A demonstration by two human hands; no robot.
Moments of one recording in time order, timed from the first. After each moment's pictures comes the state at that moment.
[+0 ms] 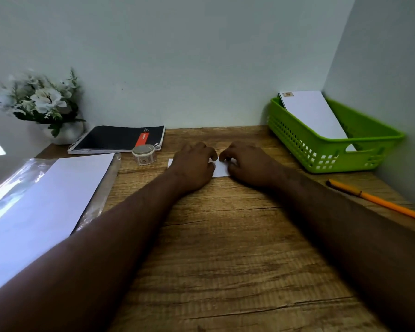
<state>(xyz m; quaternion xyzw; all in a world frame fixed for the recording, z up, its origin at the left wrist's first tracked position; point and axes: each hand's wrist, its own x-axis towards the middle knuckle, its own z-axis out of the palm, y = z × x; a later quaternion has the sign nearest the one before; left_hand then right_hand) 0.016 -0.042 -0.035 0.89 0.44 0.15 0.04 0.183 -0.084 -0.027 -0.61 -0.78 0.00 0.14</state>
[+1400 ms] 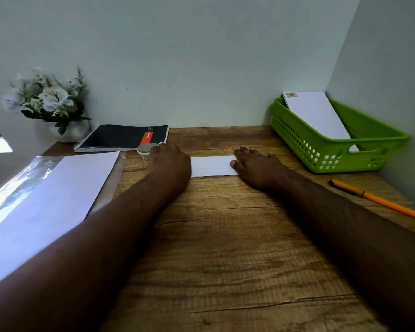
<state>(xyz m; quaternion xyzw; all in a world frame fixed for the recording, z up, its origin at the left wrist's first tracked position) -0.014 -0.067 -0.013 0.80 0.56 -0.06 -0.21 0.184 -0.090 -0.031 -0.72 -0.69 0.06 0.00</state>
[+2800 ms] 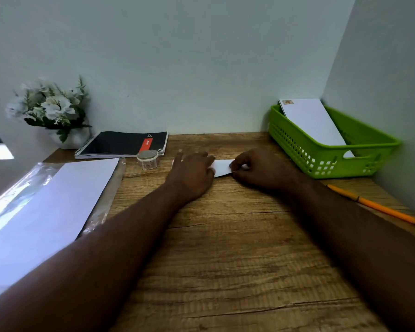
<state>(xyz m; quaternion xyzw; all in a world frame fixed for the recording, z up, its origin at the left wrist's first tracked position) 0.010 -0.055 -0.035 0.88 0.45 0.16 0.01 0.198 -0.103 -0.014 -0.59 -0.78 0.04 0.21</state>
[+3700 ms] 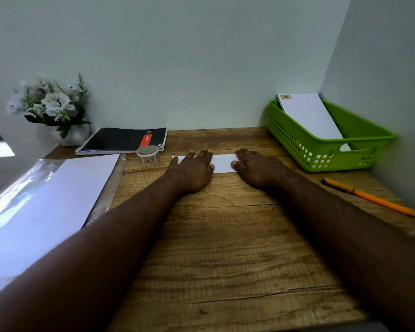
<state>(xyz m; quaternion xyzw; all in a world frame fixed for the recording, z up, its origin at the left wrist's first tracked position) 0.011 -0.048 -0.036 0.87 0.49 0.01 0.08 0.194 -0.089 -0.037 -0.73 -0.68 0.07 0.03</state>
